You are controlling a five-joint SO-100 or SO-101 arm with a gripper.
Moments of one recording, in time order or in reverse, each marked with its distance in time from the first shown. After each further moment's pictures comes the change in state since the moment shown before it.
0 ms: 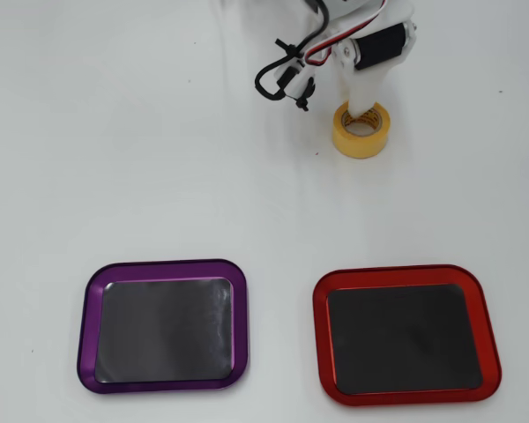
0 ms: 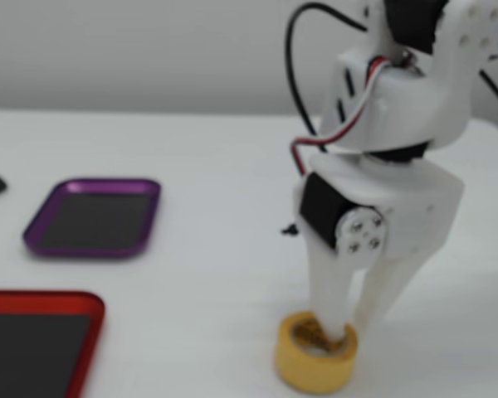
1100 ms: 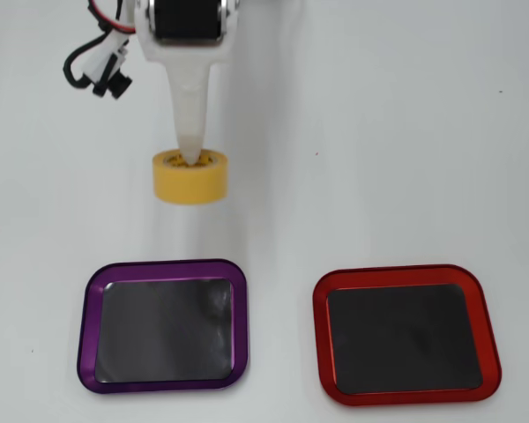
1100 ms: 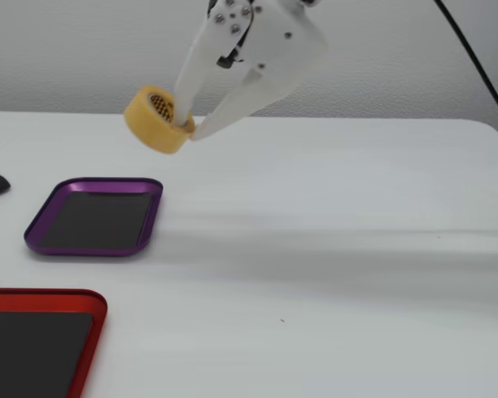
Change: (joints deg) arm 29.4 1.7 -15.8 -12.7 -10.3
